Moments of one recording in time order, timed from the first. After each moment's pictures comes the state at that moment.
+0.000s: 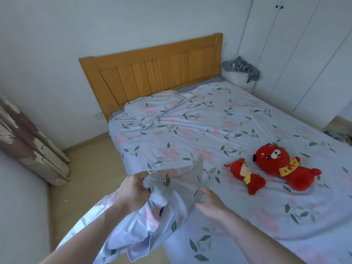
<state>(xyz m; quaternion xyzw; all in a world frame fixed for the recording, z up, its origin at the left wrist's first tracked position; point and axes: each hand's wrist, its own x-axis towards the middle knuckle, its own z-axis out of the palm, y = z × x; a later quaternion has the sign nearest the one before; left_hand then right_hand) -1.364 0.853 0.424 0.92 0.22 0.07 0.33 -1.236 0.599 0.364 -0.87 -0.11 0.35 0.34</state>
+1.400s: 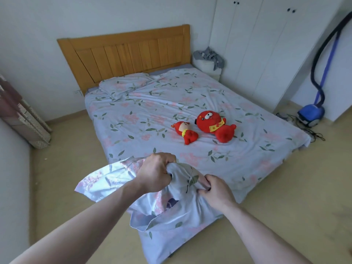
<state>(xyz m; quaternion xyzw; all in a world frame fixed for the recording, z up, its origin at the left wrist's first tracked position) -1.505 0.244 0.475 0.95 0.00 0.12 0.29 -1.415 0.013 0.391 -0.93 -0.20 0.17 0.25</state>
